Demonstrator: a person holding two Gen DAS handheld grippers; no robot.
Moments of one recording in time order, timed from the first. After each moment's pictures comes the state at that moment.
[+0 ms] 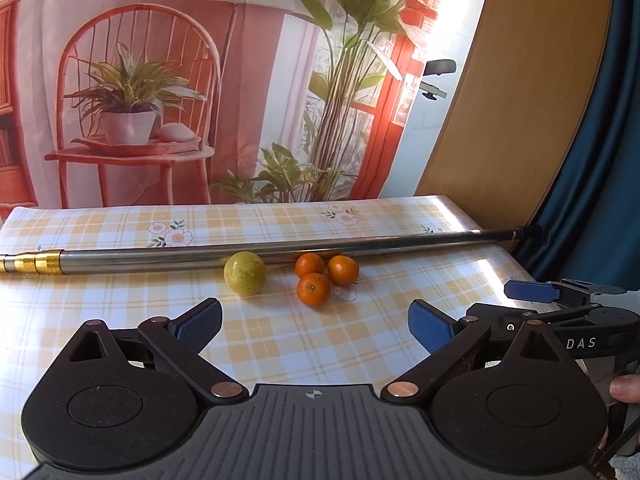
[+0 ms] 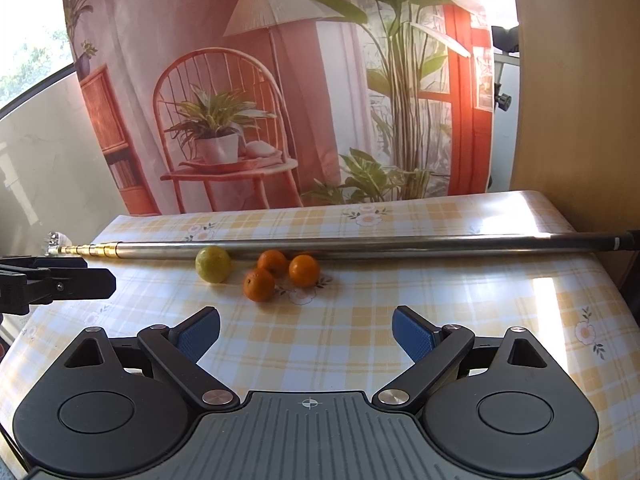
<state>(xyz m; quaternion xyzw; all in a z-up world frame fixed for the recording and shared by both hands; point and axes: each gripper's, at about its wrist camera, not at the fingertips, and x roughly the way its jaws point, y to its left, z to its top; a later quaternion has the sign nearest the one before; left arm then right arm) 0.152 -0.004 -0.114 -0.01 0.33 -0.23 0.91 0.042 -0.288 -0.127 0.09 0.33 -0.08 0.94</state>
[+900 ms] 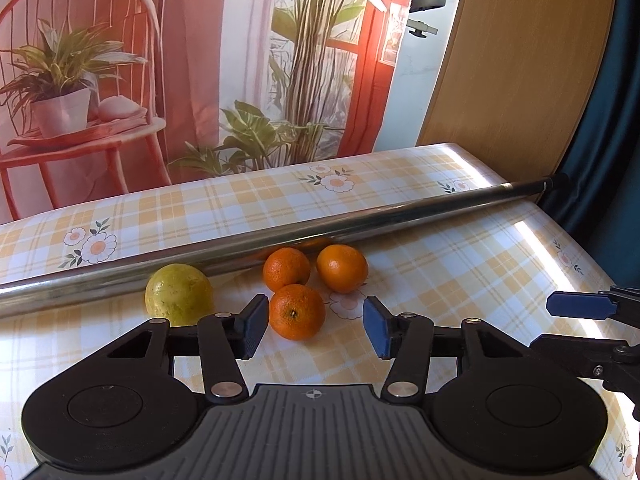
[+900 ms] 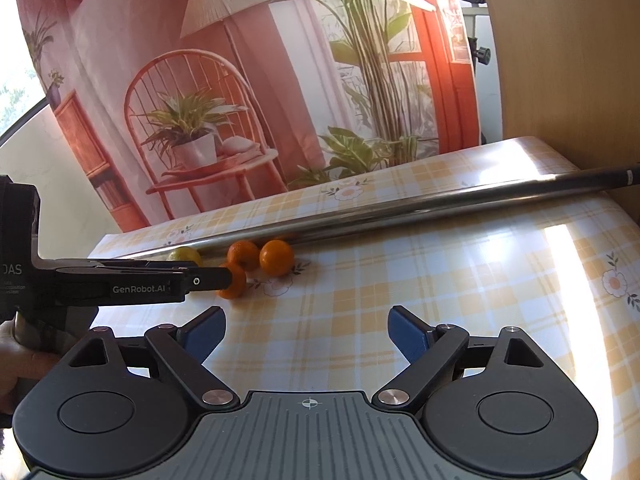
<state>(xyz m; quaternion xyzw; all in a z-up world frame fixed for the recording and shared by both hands) 0.246 -0.077 -0.186 0.05 0.37 -0.26 0.89 0.054 -0.329 -0.172 0.17 0.33 -0.08 0.92</state>
